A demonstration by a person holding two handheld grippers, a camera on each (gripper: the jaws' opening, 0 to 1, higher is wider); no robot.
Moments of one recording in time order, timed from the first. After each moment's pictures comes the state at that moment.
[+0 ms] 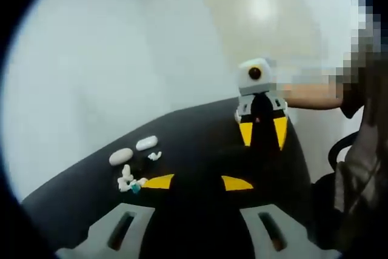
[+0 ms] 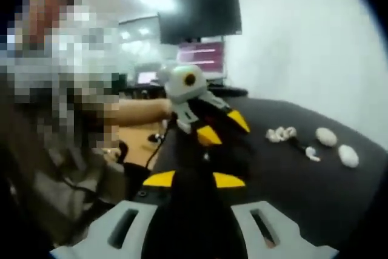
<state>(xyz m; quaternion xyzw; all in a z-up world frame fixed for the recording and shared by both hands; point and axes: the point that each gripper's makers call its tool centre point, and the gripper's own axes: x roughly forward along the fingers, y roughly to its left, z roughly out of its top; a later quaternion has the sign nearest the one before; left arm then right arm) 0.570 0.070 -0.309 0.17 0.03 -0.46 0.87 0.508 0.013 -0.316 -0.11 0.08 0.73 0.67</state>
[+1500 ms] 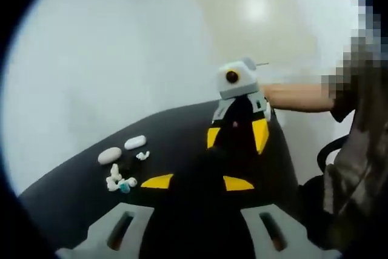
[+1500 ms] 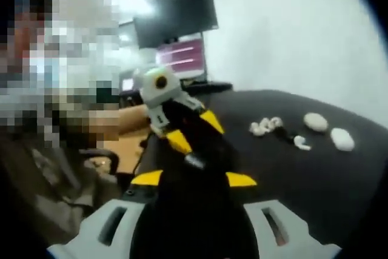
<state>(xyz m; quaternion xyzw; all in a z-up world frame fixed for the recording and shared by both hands) 0.562 0.067 -0.313 0.17 0.05 -0.48 0.86 0.531 0.019 -0.314 -0.07 0.13 0.70 0.70</state>
